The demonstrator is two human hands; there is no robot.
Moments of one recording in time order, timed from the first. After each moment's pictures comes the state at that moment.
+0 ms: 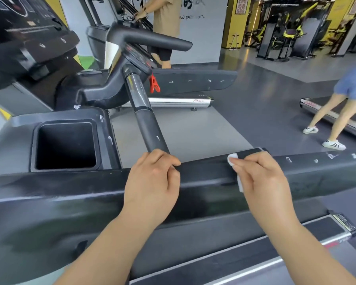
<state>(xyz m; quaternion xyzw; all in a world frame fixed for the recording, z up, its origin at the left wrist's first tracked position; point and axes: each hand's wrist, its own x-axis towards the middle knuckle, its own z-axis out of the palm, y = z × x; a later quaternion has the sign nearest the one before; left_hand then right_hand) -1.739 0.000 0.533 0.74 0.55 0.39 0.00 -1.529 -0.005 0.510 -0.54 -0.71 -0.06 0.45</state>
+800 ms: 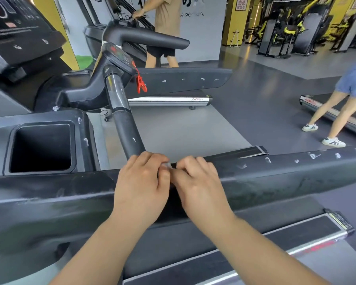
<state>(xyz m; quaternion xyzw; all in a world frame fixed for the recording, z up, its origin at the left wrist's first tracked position) -1.704 0.001 0.532 0.72 0.59 0.37 0.00 -1.577 0.001 0.511 -0.47 -0.79 -0.09 0.39</state>
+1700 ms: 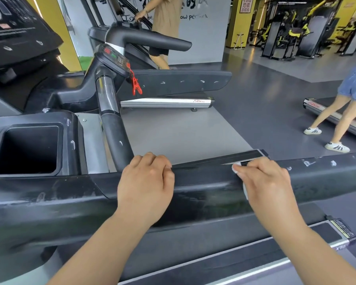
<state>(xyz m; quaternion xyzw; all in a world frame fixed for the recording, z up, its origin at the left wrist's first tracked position) -1.673 0.016 0.528 0.72 0.62 0.31 -0.04 -1.442 0.016 0.497 -0.54 -0.72 -0.12 0.43</state>
